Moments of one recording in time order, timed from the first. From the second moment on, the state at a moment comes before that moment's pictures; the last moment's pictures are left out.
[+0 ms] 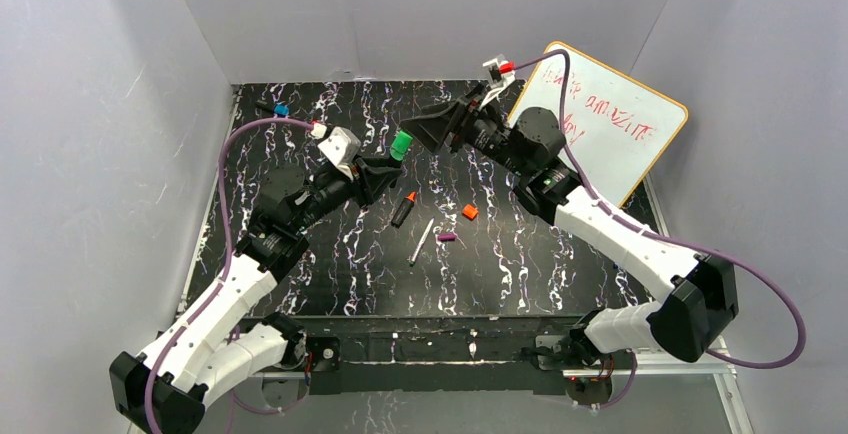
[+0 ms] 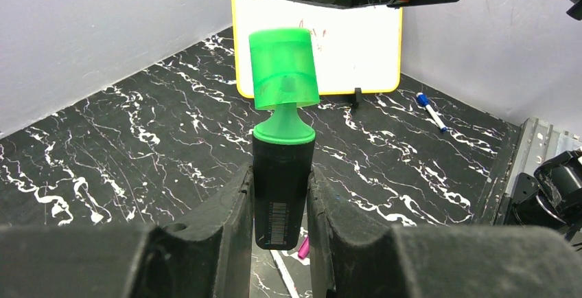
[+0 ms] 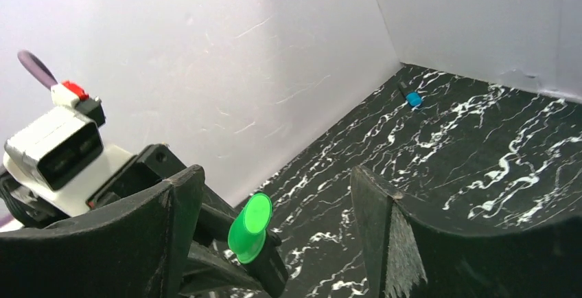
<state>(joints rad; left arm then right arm) -0.53 0.88 0.80 0.12 0.36 -0.09 0.74 1.32 1.15 0.40 -0.29 0.55</state>
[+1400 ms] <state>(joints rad) -0.53 0.88 0.78 0.10 0.30 -0.06 0.81 1.39 1.27 0.15 -0.24 0.63</state>
